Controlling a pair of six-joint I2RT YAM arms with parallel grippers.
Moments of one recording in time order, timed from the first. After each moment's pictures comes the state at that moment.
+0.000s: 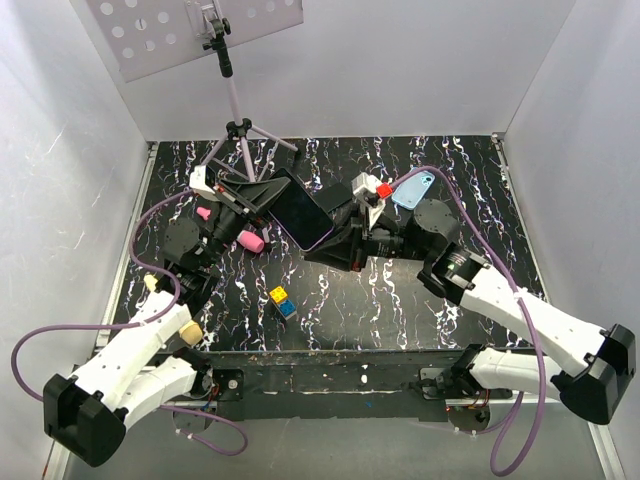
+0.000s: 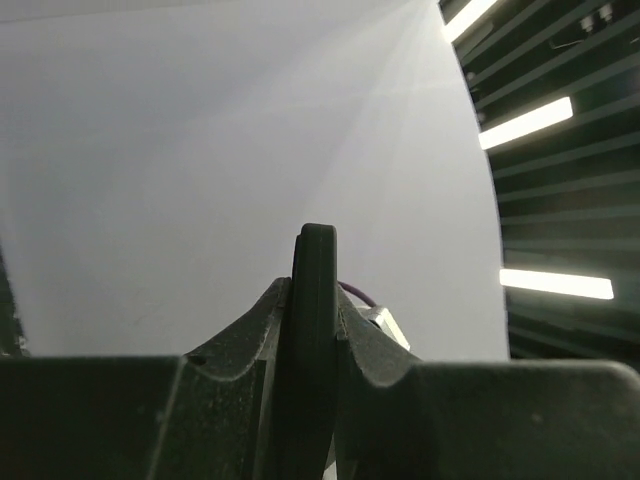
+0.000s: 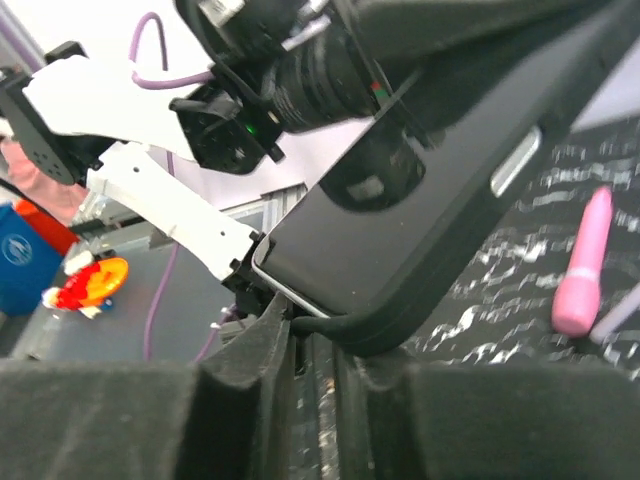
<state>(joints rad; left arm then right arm) -0.49 0.91 0.72 0.57 0.21 -1.69 0.87 1.11 0.97 0.29 -0.68 0.33</state>
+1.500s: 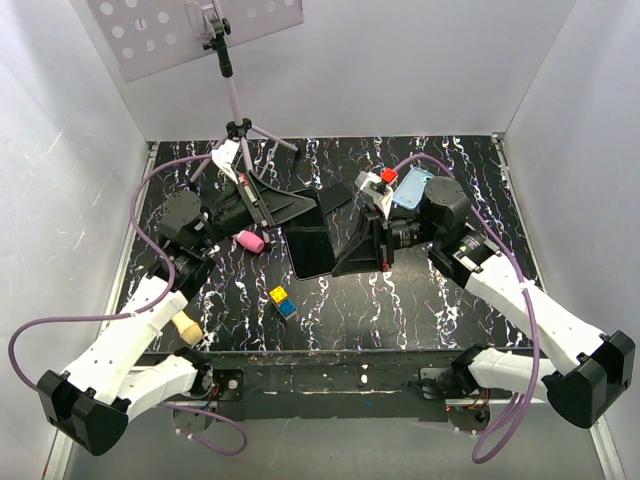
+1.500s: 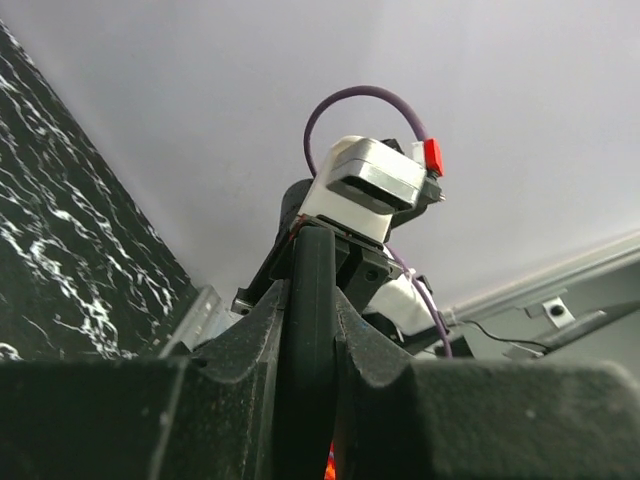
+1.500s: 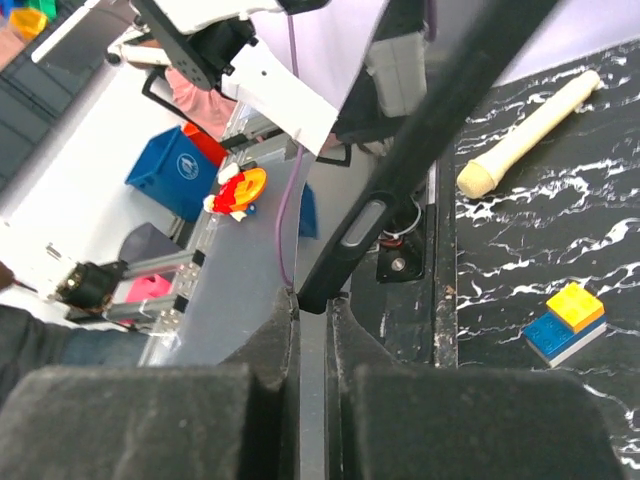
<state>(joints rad) -0.51 0.97 0.97 0.25 0.57 -1.20 0.68 1.13 1.03 0.08 -1.16 0.56</state>
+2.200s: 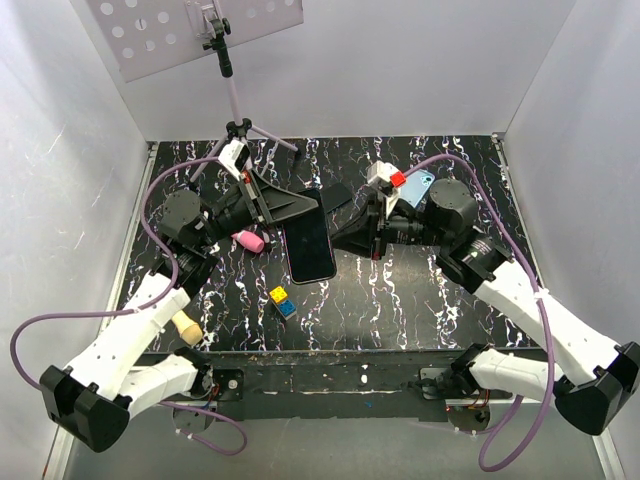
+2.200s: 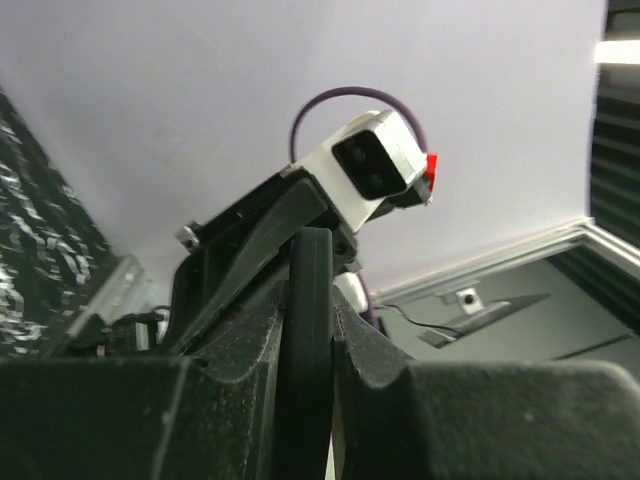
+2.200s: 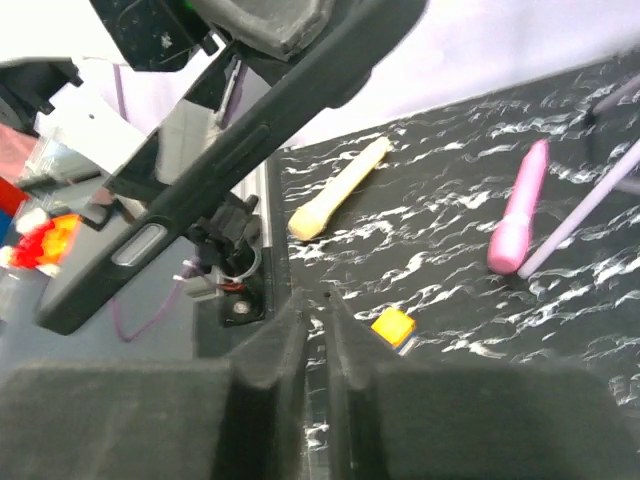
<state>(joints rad) -0.51 1.01 0.97 0.37 0.68 -1.47 0.73 1.07 1.08 -0.01 -0.80 0.21</state>
